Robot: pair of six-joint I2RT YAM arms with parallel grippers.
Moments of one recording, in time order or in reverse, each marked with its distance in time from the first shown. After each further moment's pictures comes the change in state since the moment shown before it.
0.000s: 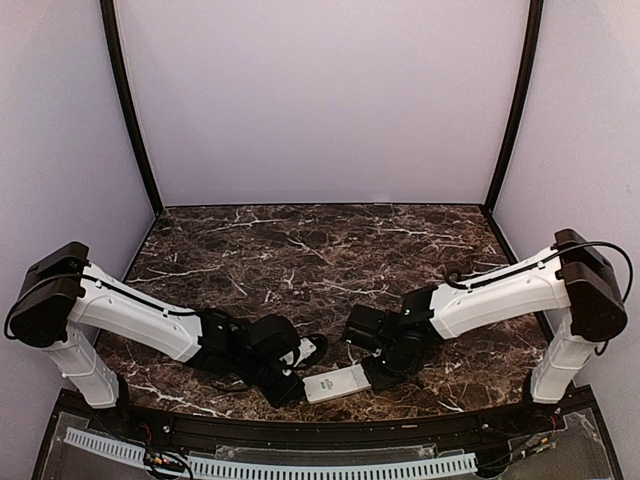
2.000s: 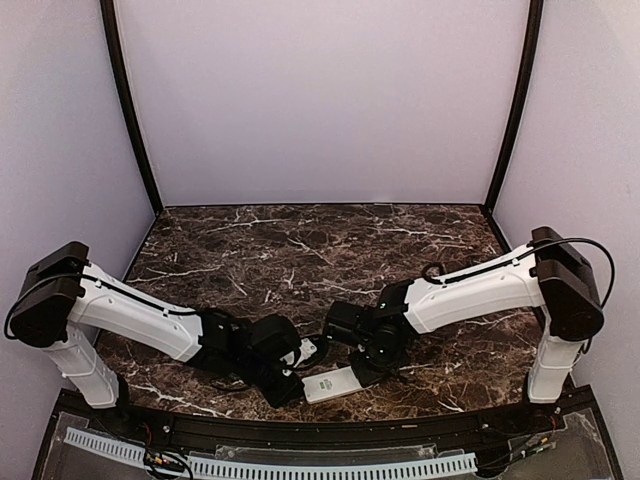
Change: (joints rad) left arm -0.005 0.000 0.002 -0.007 -0.014 0.024; right arm 0.006 0.113 0.143 -0.083 0.012 0.005
